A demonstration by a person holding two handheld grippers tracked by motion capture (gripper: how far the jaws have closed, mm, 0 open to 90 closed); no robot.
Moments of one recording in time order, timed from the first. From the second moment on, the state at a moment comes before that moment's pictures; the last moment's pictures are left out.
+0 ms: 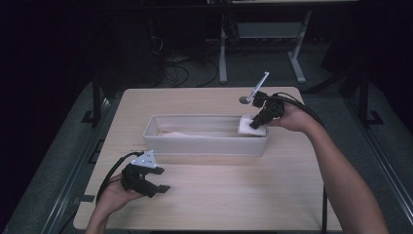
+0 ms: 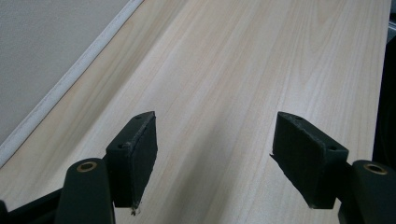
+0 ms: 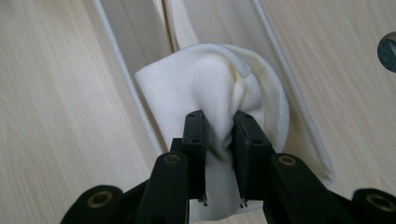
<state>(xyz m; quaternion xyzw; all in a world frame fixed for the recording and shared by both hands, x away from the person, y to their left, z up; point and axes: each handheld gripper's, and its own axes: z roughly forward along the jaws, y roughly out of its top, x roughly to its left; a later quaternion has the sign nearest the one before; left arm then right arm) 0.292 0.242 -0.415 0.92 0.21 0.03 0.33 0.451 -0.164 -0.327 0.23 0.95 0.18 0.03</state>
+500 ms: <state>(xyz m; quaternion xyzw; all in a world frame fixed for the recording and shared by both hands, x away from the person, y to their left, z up) 0.292 0.246 -0.415 0.92 0.21 0.03 0.33 0.460 -0.156 -0.344 0.24 0.96 0.17 0.02</state>
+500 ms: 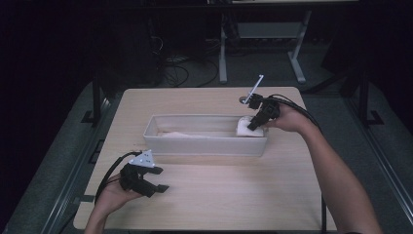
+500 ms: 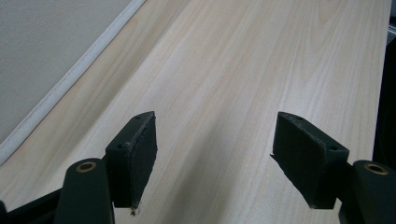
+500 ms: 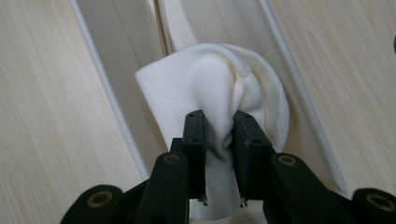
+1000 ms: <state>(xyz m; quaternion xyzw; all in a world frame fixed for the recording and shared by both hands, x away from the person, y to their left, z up) 0.292 0.248 -0.415 0.92 0.21 0.03 0.34 0.460 -0.159 -0.366 0.25 0.96 0.16 0.01</state>
